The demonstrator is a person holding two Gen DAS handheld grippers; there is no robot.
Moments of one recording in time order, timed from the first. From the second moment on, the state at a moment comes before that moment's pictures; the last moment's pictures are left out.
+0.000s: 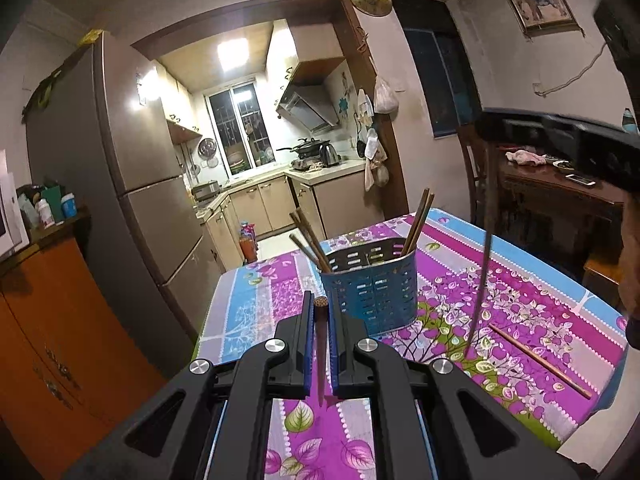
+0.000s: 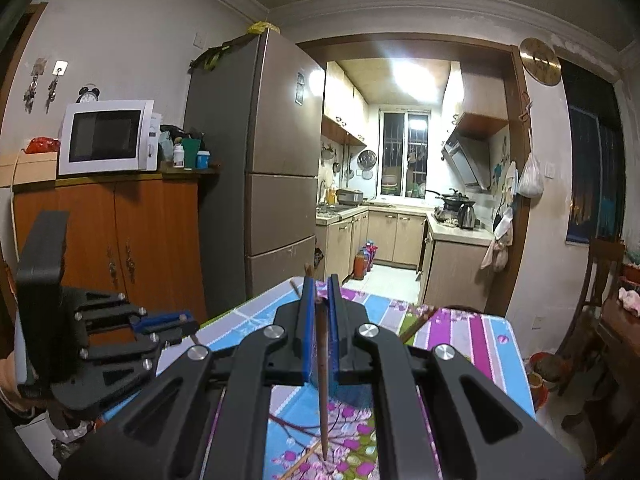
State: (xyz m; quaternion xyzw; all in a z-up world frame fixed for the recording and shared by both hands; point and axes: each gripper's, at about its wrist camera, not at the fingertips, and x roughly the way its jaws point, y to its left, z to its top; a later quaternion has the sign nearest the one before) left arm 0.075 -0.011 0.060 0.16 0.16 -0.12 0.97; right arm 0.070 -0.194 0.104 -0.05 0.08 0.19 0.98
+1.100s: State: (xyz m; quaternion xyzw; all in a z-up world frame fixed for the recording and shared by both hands) left arm 0.249 -0.057 0.121 0.05 0.10 -0.19 0.98; right arm 0.226 -0.220 0.144 0.07 0.01 0.11 0.99
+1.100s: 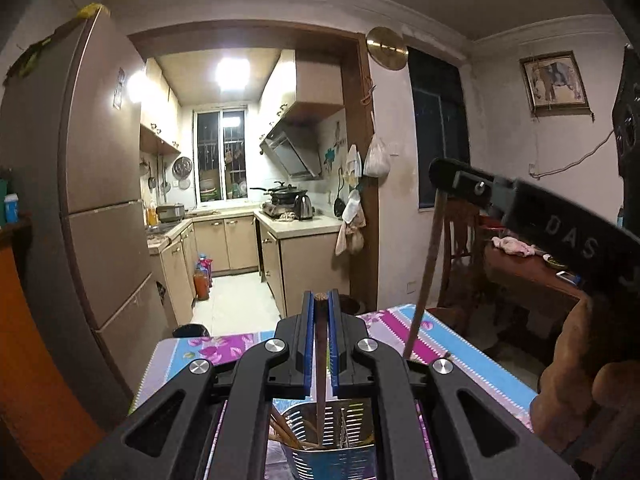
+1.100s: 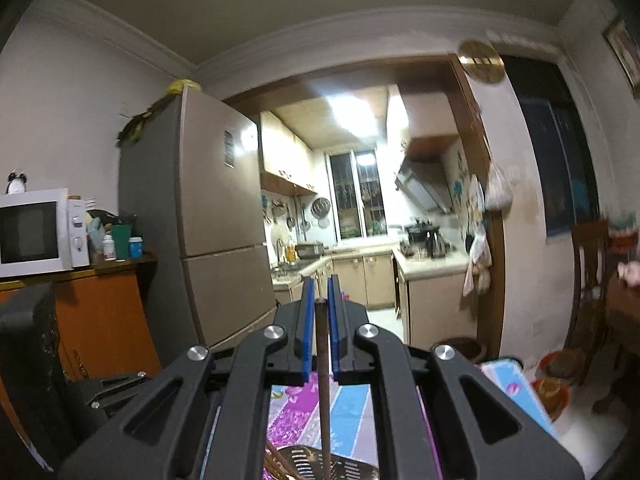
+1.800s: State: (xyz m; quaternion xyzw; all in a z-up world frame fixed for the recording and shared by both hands) left arm 0.229 -0.021 0.101 0.03 0.06 -0.16 0.99; right arm 0.212 -0.246 0.110 0.07 0.04 0.08 0.99
